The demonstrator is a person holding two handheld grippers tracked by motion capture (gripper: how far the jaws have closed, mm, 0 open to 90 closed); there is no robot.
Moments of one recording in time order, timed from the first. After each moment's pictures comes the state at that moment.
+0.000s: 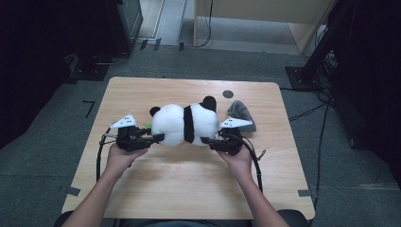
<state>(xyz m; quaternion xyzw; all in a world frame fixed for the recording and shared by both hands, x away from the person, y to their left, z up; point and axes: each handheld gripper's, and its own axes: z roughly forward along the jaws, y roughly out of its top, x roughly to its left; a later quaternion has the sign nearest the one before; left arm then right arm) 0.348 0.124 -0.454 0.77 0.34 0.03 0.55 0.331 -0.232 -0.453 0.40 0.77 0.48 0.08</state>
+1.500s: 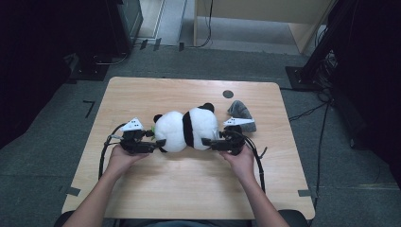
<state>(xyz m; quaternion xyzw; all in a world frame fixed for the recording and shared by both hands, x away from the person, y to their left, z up) 0.358 0.119 -0.483 0.81 0.33 0.05 0.48 0.342 -0.244 -0.470 0.42 0.77 0.48 0.03</state>
